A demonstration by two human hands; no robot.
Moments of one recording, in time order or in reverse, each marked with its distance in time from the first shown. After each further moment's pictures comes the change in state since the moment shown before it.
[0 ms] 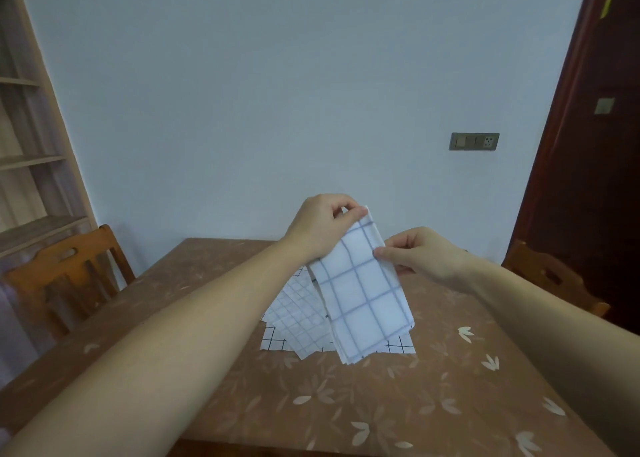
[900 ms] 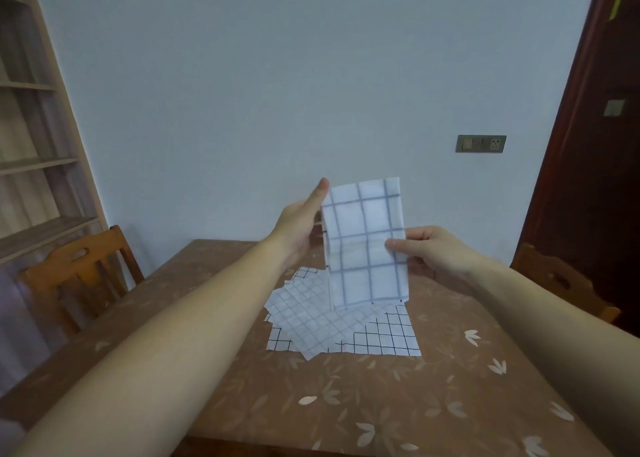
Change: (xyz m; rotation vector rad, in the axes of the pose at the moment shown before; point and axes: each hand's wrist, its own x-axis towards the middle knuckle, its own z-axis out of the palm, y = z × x) left_hand -0.009 -0.004 -0.023 -0.735 0.027 -0.486; right_hand 0.002 0.001 -0.001 0.275 0.085 0.047
